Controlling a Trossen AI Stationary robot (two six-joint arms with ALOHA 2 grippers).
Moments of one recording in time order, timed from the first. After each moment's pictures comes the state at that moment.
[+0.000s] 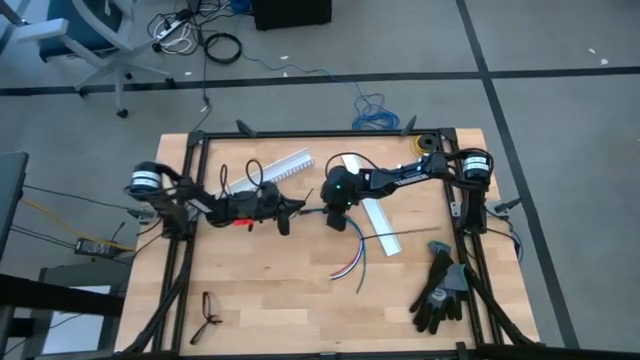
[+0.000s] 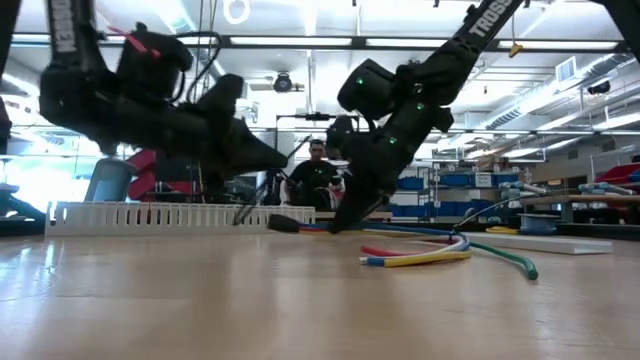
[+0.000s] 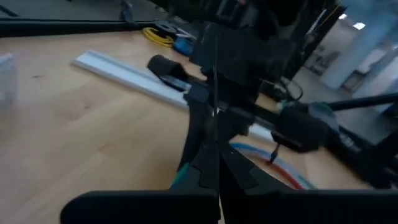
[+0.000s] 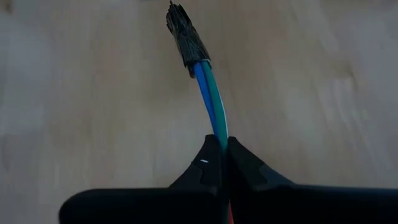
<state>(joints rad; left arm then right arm) 0.07 1.70 0.33 1.23 -0.18 -0.50 -0.19 1.91 1.06 -0.01 -0.19 0.11</state>
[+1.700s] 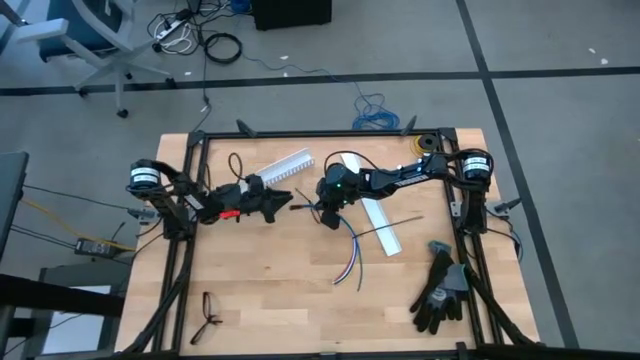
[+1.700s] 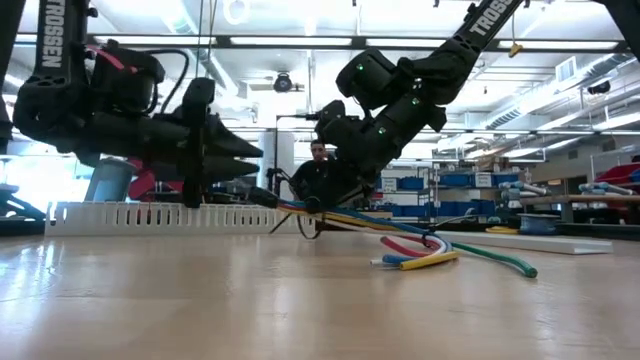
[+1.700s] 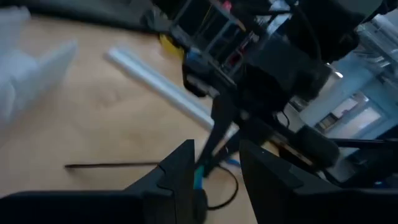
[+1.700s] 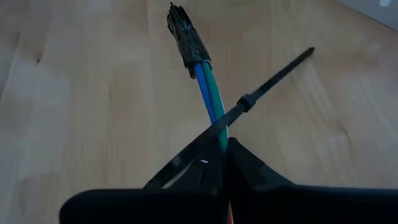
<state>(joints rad) 0.20 1.67 0.16 1.43 -0.08 -0.70 -0.18 1.91 1.06 0.13 -0.19 0.14</state>
